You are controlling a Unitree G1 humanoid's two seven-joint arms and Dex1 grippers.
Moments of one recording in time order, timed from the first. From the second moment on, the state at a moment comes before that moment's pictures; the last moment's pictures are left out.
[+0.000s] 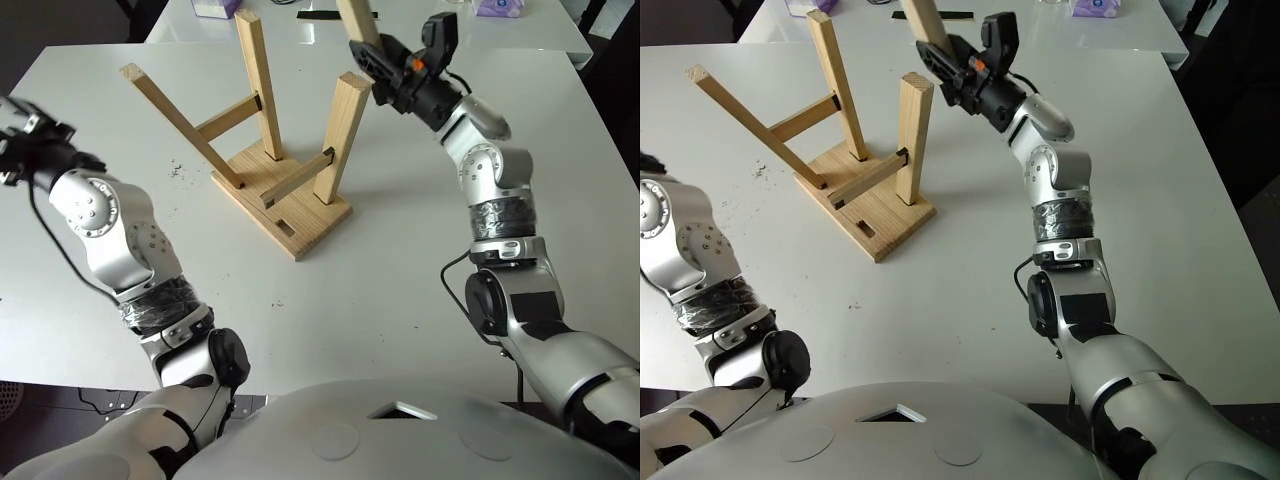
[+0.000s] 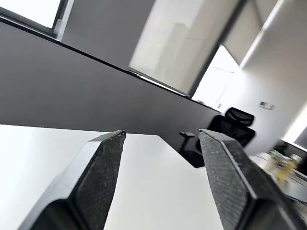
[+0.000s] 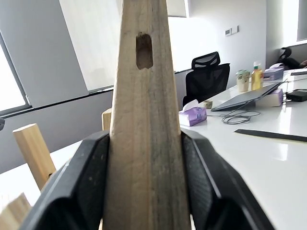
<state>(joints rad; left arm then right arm) -0.34 0.13 0.51 -0.28 -0.26 0.22 0.44 -0.76 -0.11 -0.14 0.34 0.43 0.35 0.62</state>
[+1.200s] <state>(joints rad) -0.46 0.51 0.34 -0.47 -1.57 0.78 -0.30 -0.54 -0.52 -0.23 -0.35 1.10 0.91 0.87</state>
